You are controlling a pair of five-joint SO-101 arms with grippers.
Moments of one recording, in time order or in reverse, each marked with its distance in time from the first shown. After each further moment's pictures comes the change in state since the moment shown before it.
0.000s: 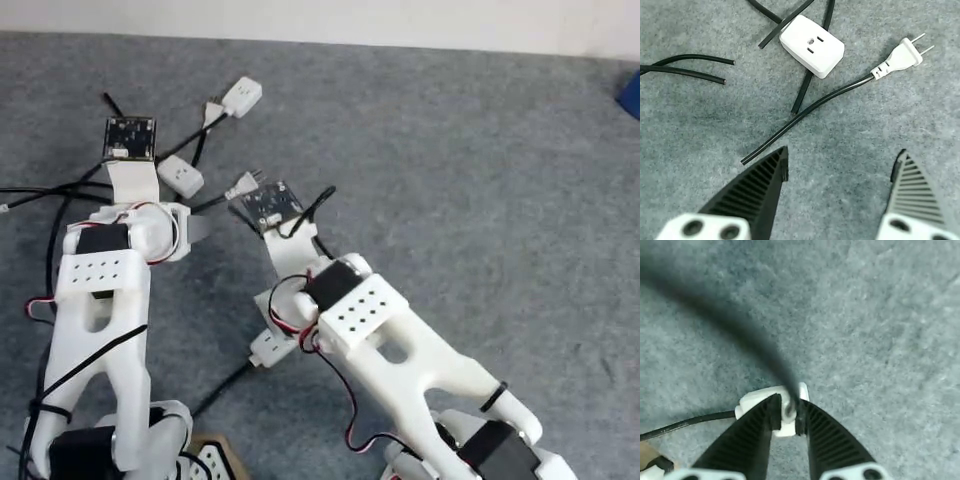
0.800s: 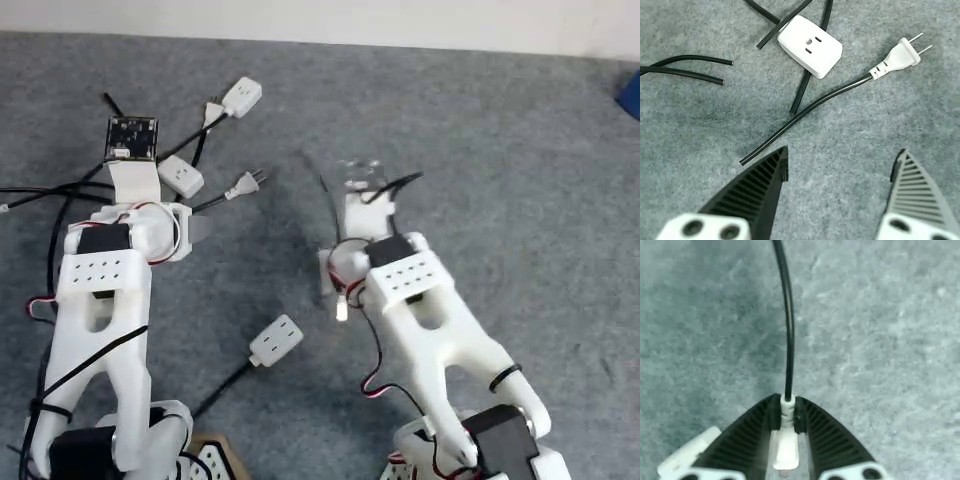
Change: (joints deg) left arm 0.4 0.0 0.0 0.0 0.0; right arm 19.2 1.2 2.2 -7.1 -4.7
